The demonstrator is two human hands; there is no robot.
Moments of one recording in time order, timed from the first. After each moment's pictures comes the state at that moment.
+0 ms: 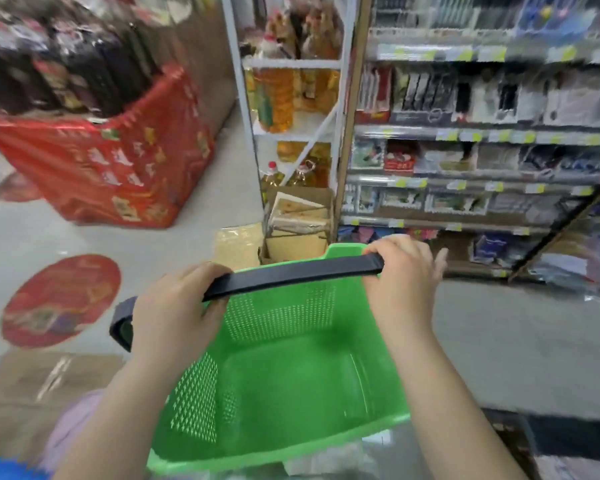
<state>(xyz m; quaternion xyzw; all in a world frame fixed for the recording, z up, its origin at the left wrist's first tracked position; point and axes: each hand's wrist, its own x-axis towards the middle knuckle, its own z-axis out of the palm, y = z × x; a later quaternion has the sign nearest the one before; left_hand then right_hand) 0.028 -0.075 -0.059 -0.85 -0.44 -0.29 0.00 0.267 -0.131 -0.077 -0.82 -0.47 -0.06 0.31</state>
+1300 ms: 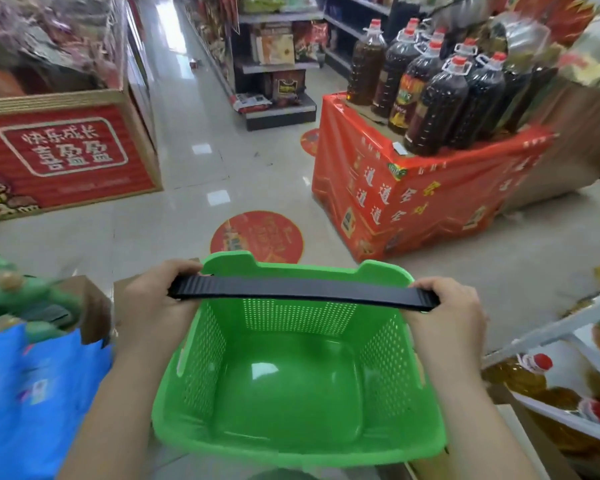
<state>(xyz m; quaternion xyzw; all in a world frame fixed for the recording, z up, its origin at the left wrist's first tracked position) -0.164 0.263 -0.088 -0.34 -0.84 -0.42 0.06 0.068 0.447 -0.073 -0.50 -0.77 0.20 0.33</state>
